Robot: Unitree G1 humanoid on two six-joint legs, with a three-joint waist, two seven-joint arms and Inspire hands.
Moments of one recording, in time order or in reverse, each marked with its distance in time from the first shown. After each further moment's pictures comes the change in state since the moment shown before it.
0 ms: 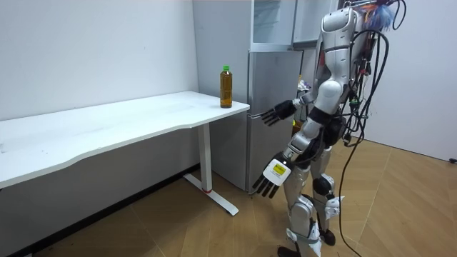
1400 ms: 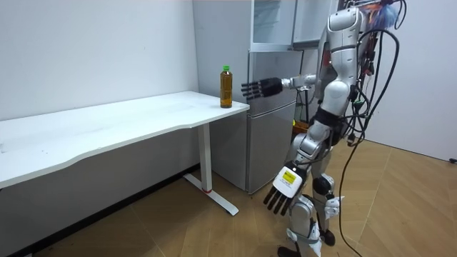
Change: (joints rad) left arm 0.013 0.059 -0.107 0.045 0.274 0.120 0.127; right arm -0.117 -0.026 0.128 -0.437 0.144 0.085 0.022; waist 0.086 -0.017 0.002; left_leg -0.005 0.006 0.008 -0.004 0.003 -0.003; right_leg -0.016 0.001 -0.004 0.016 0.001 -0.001
